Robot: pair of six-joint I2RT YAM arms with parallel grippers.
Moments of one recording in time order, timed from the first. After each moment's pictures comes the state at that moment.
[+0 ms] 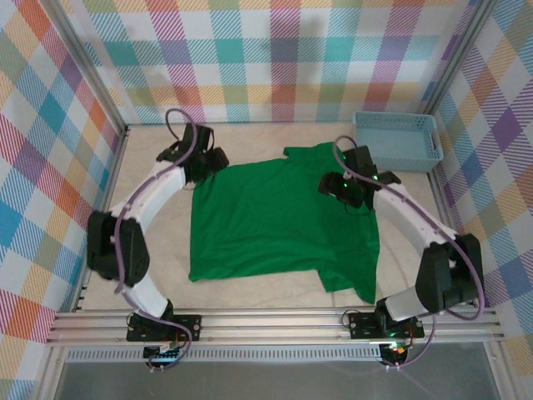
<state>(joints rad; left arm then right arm) -0.27 1.74 1.46 -0.62 -0.10 -0.69 0.34 1.50 1.15 -0.61 -0.06 0.60</state>
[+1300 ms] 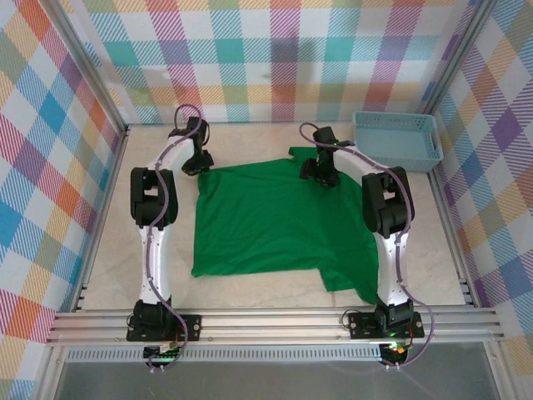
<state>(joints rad) -0.10 2.39 2.03 -0.90 -0.14 -0.51 0.31 2.23 1.72 -0.69 -0.06 0.49</state>
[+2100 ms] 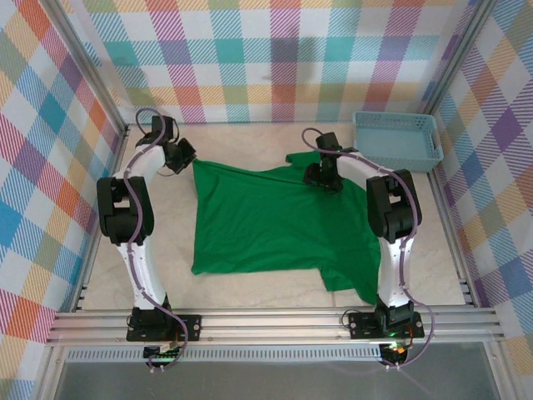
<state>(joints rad) 0.04 2.07 1.64 -0.49 0.26 -0.74 0.31 2.14 1.56 -0.60 -0.03 0.50</state>
